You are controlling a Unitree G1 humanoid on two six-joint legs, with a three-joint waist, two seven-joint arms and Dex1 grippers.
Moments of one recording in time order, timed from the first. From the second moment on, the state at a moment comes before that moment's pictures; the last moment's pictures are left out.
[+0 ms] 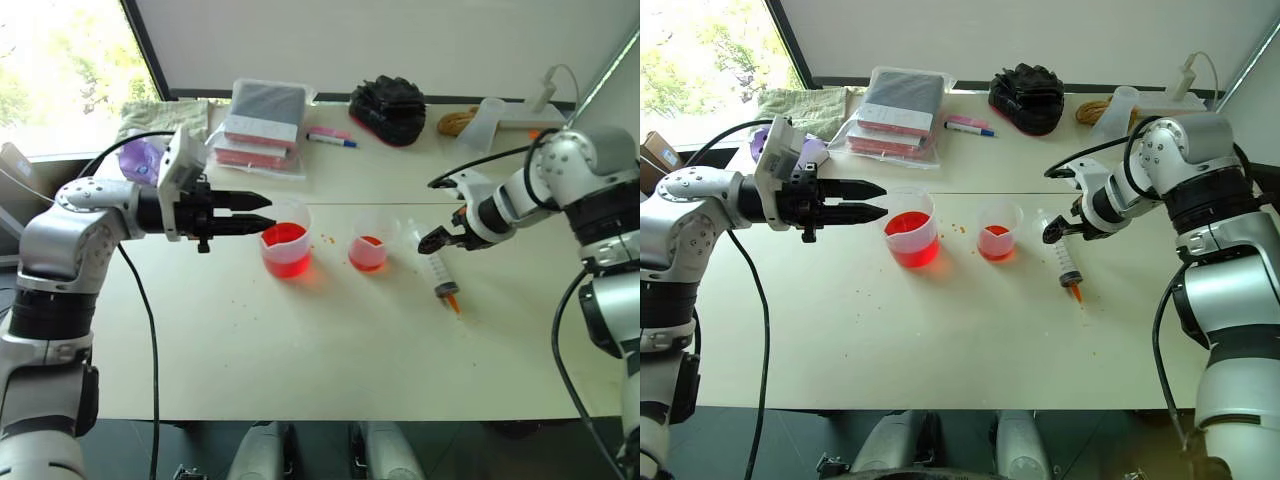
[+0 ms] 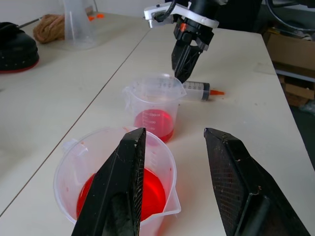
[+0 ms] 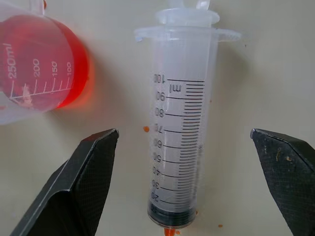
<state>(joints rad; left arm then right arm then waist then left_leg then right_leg) -0.70 0.79 0.03 -0.02 -0.58 0.63 -1.26 -1.28 -0.80 0.49 0.60 0.99 1.61 0.14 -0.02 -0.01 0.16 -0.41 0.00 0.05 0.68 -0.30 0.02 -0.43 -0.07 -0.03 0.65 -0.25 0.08</state>
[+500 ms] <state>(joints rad) -0.63 0.81 0.10 -0.11 -0.62 0.67 -1.18 -1.26 -0.64 0.47 0.69 0.83 1.61 0.05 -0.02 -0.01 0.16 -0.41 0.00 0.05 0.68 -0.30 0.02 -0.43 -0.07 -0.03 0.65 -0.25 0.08</state>
